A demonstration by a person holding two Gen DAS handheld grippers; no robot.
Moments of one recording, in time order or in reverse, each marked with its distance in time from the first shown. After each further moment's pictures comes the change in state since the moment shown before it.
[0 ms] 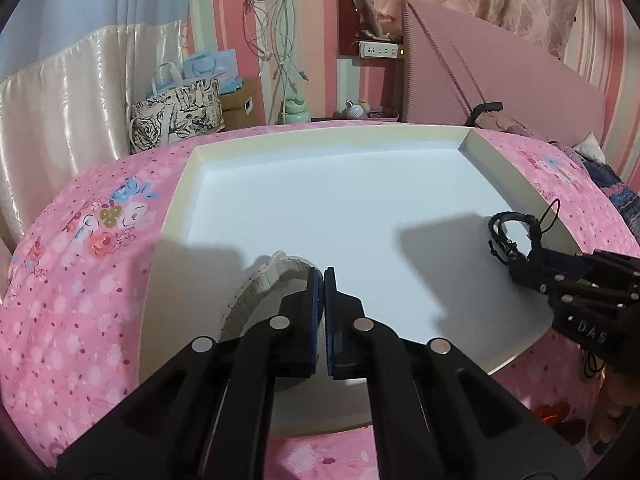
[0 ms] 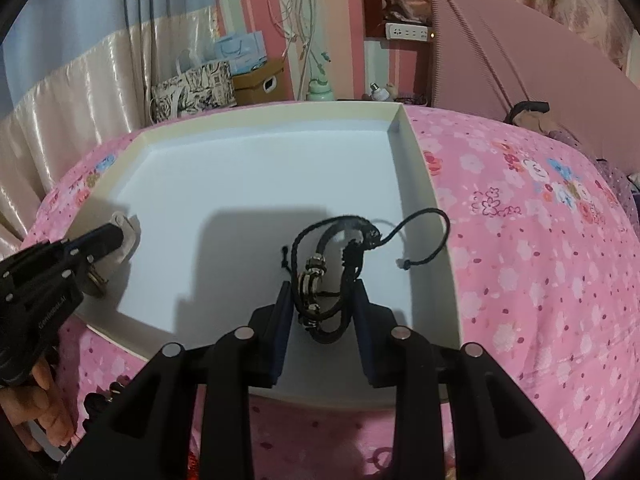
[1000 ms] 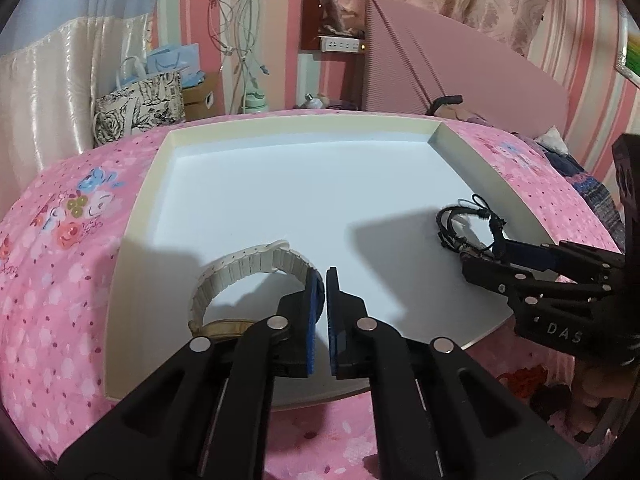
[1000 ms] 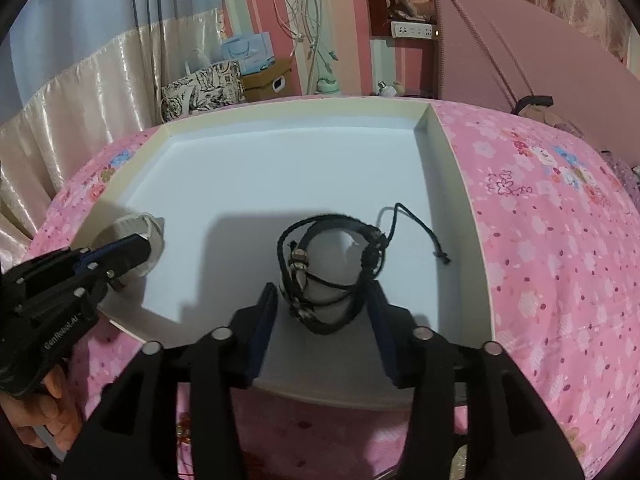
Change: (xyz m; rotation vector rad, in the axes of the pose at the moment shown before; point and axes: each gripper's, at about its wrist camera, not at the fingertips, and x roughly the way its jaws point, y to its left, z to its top) left arm -0.006 0.000 -0.012 0.037 0.019 -0.165; right arm -0.008 0.008 -0.012 0.026 -0.016 0.034
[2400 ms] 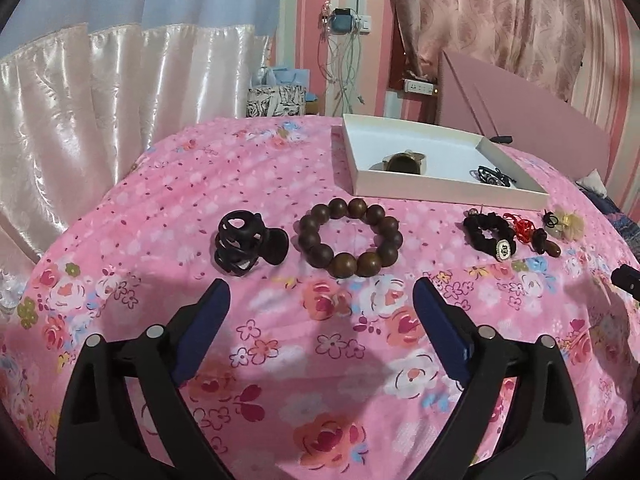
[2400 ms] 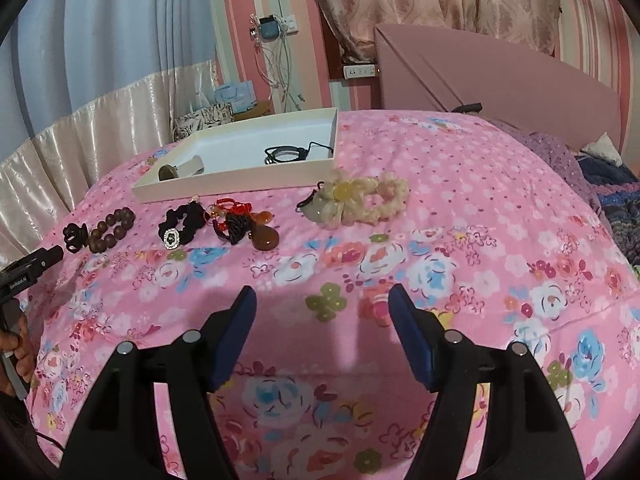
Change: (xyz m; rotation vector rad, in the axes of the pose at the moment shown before) left arm -0.198 0.066 -0.171 -0.153 -0.154 0.227; right arm -0.181 -0.036 -0.180 0.047 -0.198 -0.075
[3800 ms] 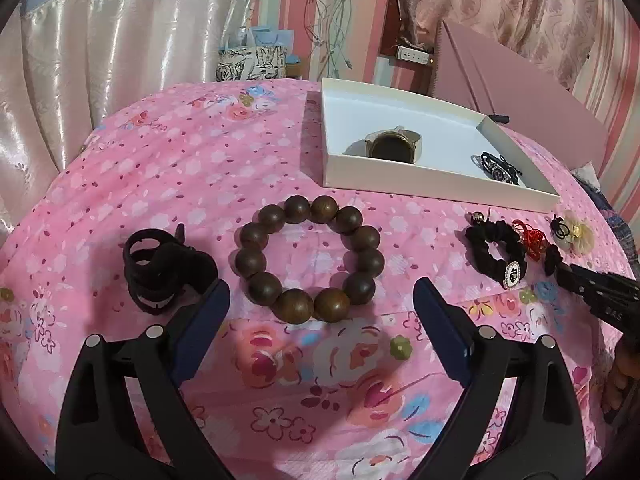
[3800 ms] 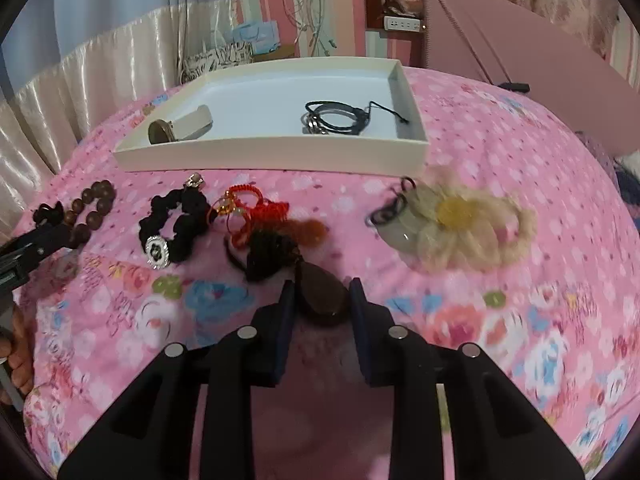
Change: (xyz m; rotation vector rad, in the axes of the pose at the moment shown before) left arm 0.071 -0.024 0.029 -0.029 0.147 -0.062; right arm 0.096 0.048 0.037 -0.082 0.213 0.032
